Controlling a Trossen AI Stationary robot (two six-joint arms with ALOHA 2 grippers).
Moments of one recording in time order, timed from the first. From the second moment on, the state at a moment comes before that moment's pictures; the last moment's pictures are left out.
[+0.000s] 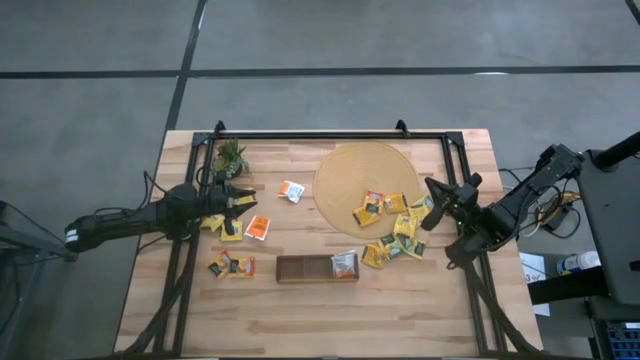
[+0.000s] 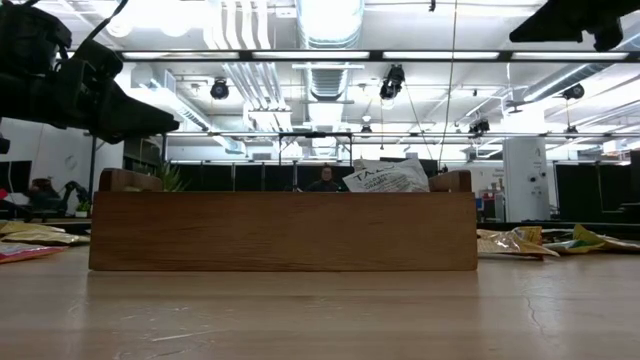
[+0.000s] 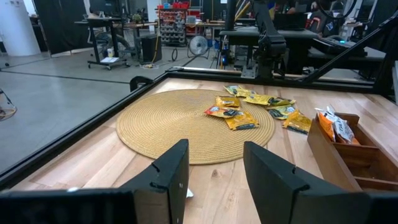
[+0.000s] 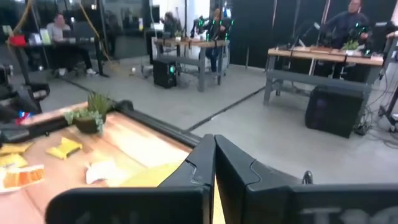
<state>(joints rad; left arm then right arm) 0.23 0.17 0.01 0.02 -0.02 0.00 0.69 0.93 0.77 -1.26 1.51 1.44</state>
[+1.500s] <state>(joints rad) 0.23 0.17 0.01 0.02 -0.02 0.00 0.44 1.16 1.51 -0.41 0.58 -0.15</state>
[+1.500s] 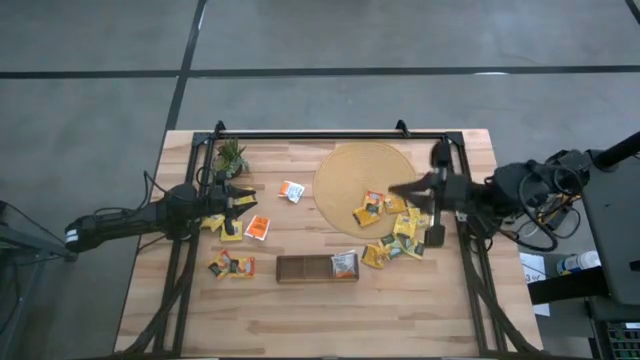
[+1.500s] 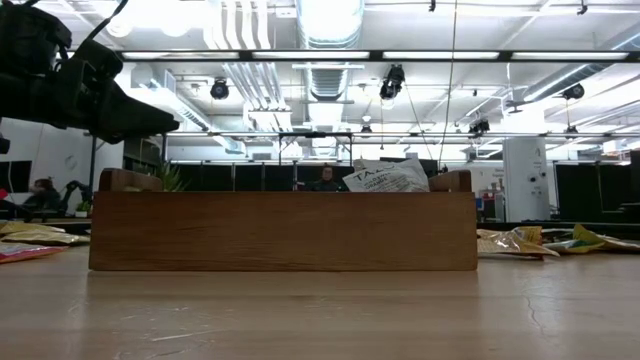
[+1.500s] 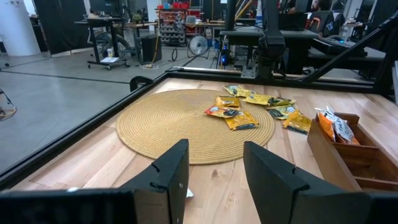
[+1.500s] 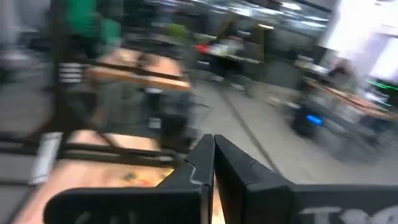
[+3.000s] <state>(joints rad) 0.23 0.17 0.01 0.02 -0.02 0.00 0.03 0.53 0.24 0.68 -0.03 0.00</state>
